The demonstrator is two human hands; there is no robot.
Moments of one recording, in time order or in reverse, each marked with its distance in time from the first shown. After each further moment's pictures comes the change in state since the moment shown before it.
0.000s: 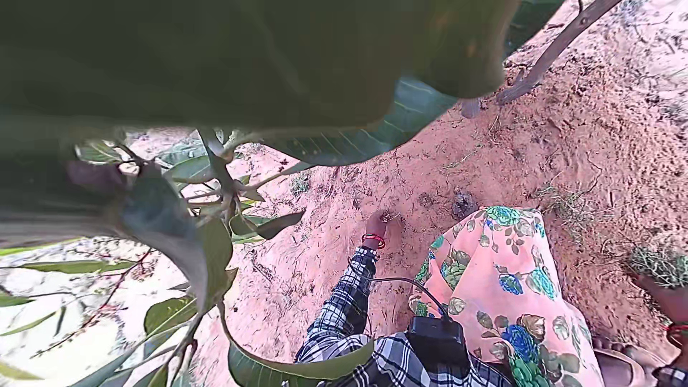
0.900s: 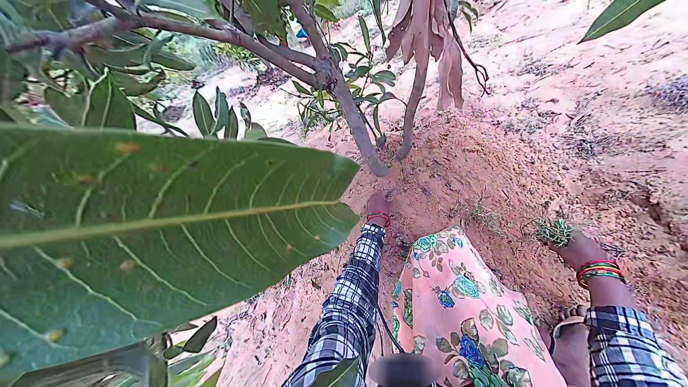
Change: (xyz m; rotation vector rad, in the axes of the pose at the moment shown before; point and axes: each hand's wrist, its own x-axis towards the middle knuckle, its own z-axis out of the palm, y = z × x) left_hand 0.093 0.261 0.057 0.313 0.053 0.468; right_hand 0.001 -0.005 -0.029 0.011 -0.039 0.099
